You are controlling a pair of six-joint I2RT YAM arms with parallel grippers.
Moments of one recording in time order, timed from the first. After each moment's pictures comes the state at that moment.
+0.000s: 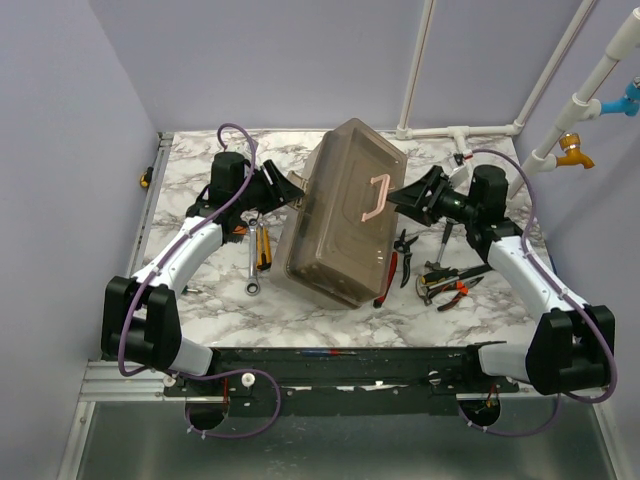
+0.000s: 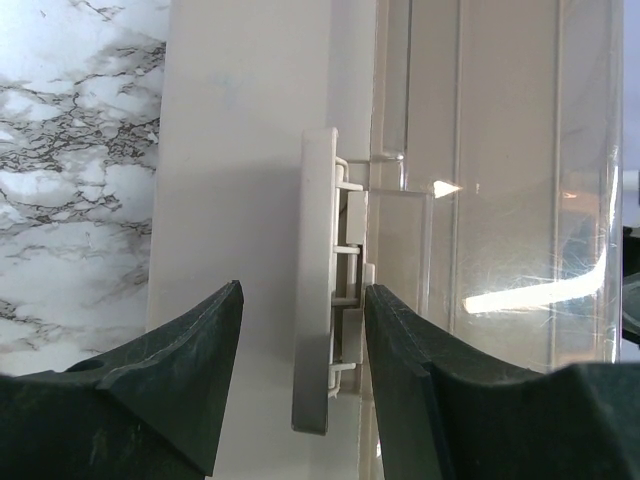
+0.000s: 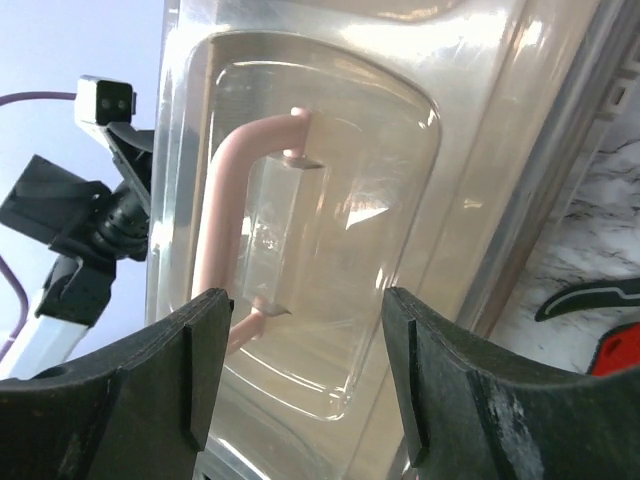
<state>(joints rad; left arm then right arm) -0.26 1.44 1.04 -0.07 0.43 -0.75 0.12 1.28 0.89 0.02 -0.72 0.88</state>
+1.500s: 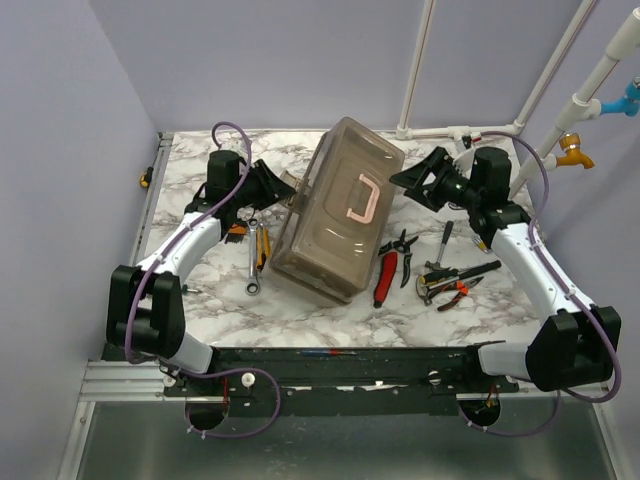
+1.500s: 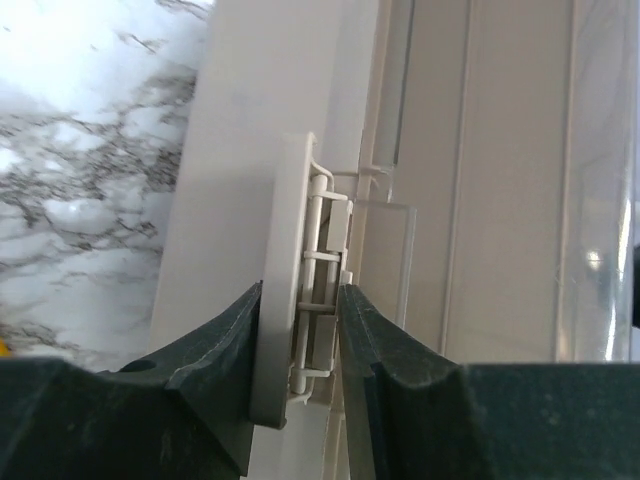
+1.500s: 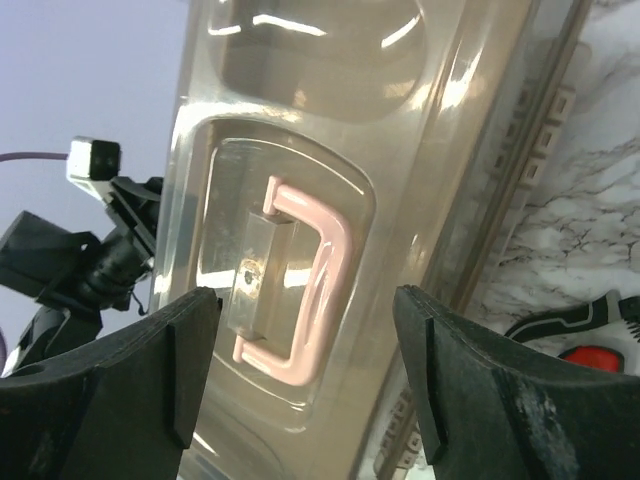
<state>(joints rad) -0.23 1.48 1.05 -0.04 0.44 -0.74 0.15 1.30 1.02 -0.10 -0.53 0.85</state>
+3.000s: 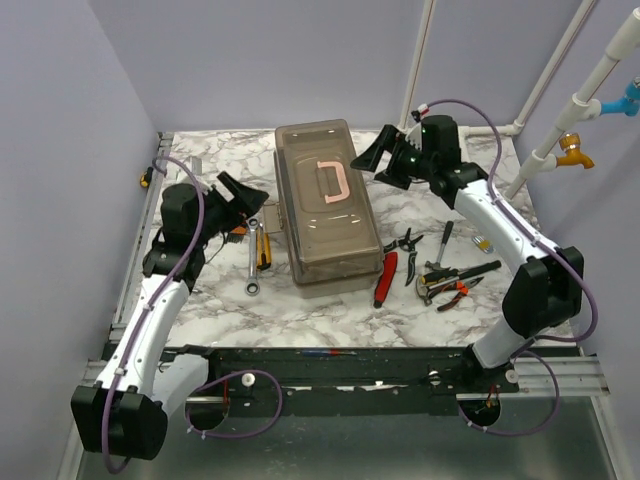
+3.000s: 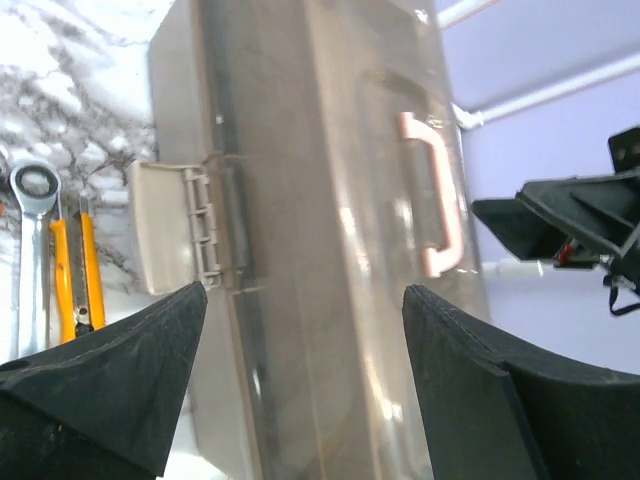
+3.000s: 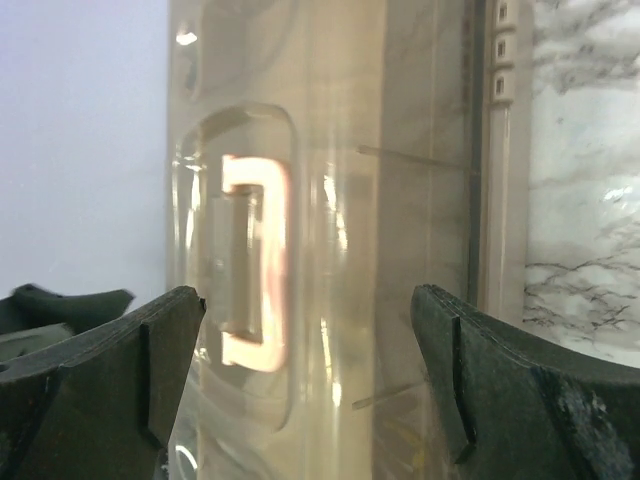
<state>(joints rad) -0.13 0.95 0.75 -0.11 0.28 -0.82 0.34 1.64 1.39 -0.24 -0.40 0.73</state>
